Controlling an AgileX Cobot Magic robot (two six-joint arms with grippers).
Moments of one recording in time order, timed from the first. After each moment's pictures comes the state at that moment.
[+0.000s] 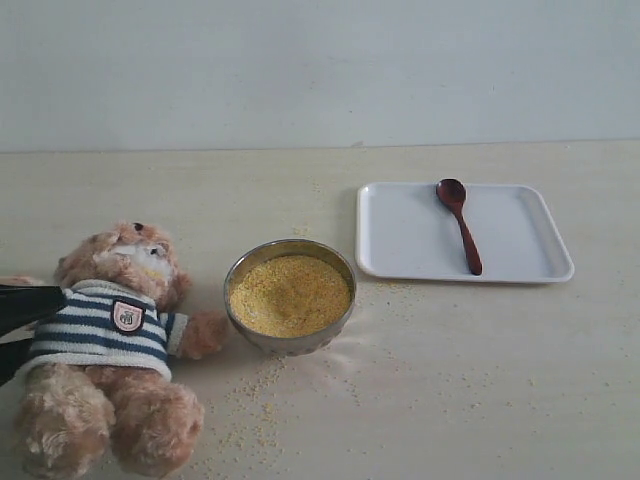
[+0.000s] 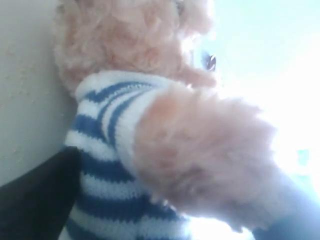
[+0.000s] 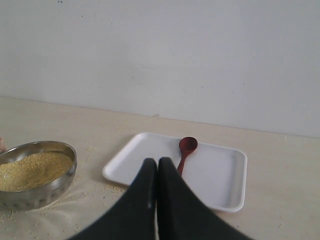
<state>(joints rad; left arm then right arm) 0.58 1.85 -0.37 -1.69 1.19 1.76 0.35 0.01 0.00 0.04 0.09 -0.03</state>
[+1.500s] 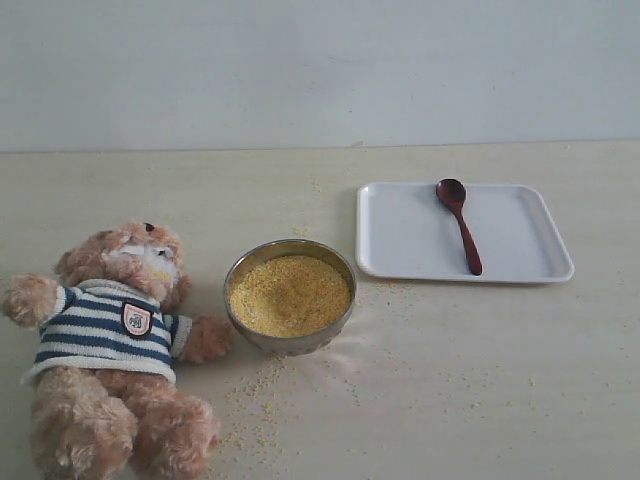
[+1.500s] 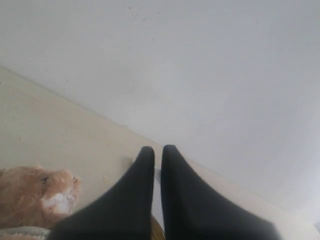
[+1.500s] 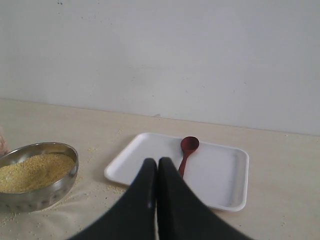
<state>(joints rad) 0.78 0.83 -0.37 -1.65 1.21 1.19 0.35 0.01 0.00 0.05 0.09 -0.03</state>
